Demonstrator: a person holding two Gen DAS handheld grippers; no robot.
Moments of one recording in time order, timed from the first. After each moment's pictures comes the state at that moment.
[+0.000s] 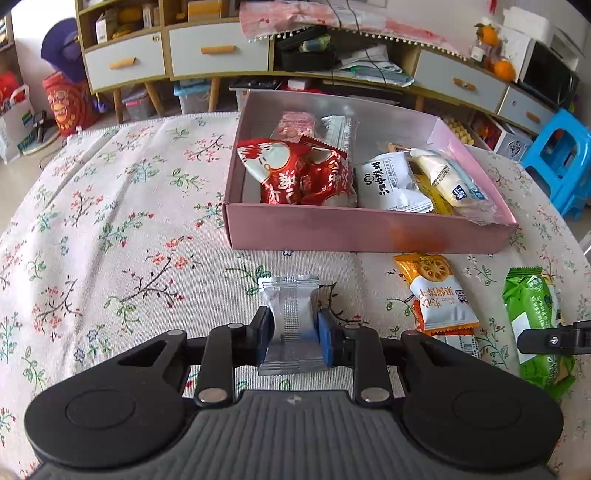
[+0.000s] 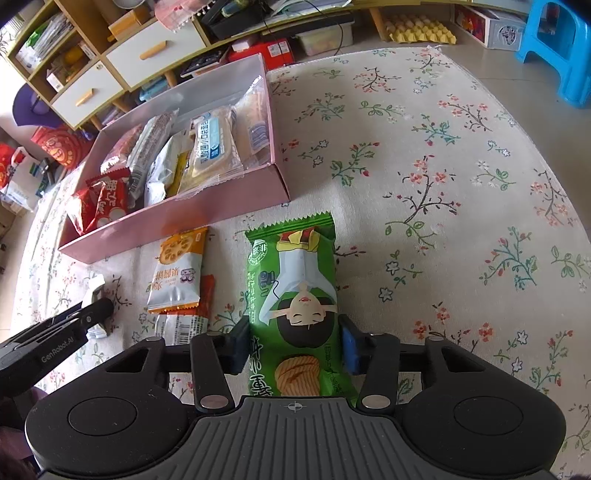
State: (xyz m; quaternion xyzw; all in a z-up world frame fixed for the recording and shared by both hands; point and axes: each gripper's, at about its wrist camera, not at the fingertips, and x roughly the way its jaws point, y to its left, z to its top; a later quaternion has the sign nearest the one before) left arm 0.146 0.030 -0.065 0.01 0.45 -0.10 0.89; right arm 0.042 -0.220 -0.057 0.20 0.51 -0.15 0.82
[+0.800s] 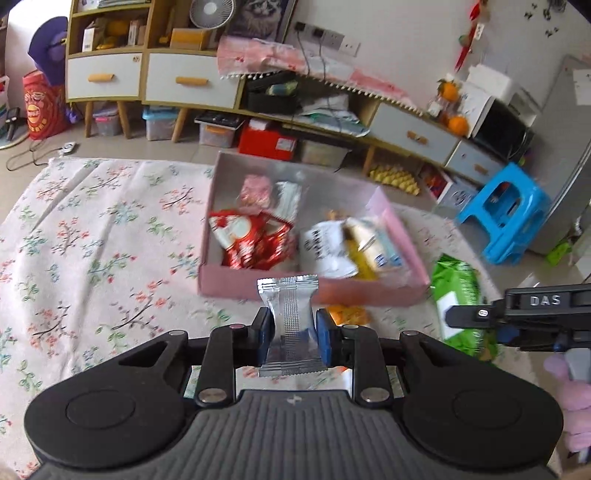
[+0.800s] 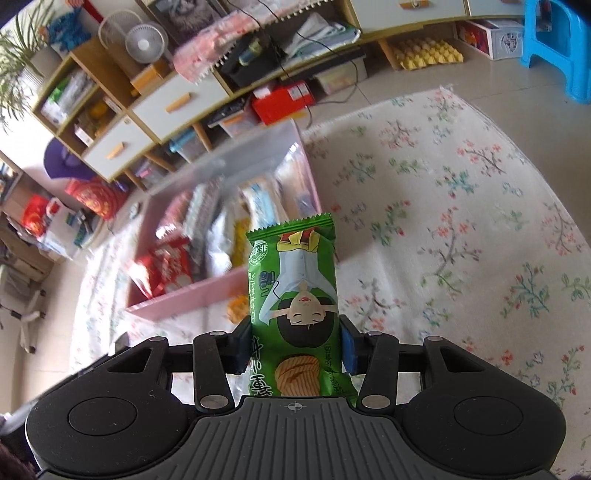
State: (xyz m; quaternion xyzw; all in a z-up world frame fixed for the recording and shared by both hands) left arm 0.131 0.044 -0.012 -0.08 0.40 -0.18 0.89; right arm 0.050 -0.222 -0.005 0.27 0.43 -0.12 0.85
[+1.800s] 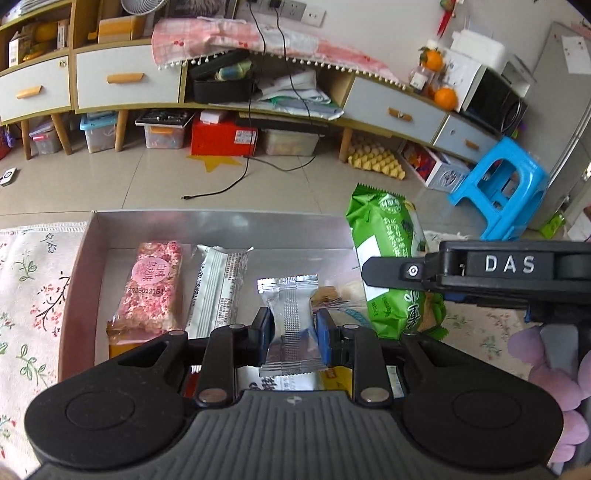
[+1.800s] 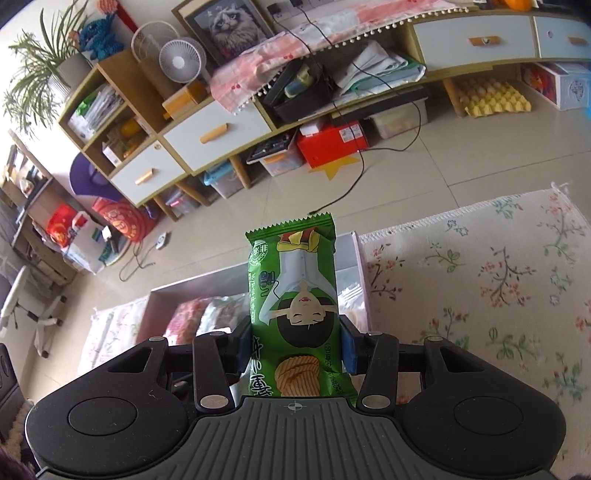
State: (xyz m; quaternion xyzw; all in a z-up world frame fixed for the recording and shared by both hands) left arm 0.257 -0.046 -0.044 -0.03 0.42 -0.23 0.88; right arm 0.204 -0.273 -0.024 0.23 0.39 -0.06 0.89
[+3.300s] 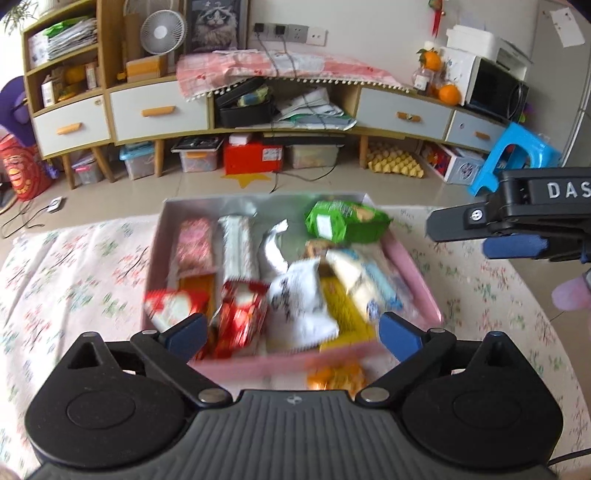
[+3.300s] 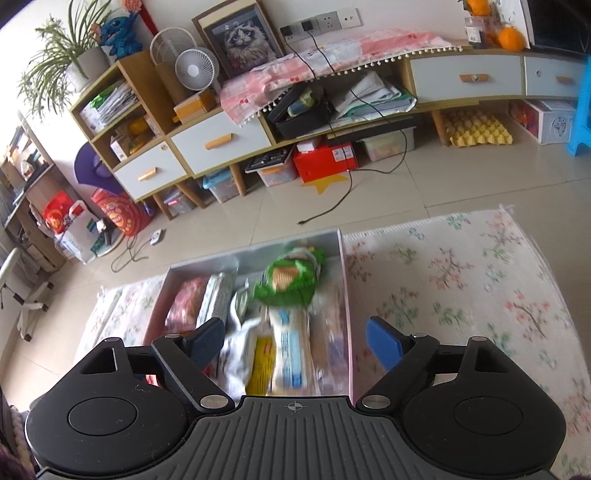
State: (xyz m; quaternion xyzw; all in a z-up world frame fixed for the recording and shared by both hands) left arm 0.172 -0.032 -0.008 0.03 0.39 -0.17 0.90; right arm 0.120 -0.243 0.026 0.19 0.38 -0.08 0.90
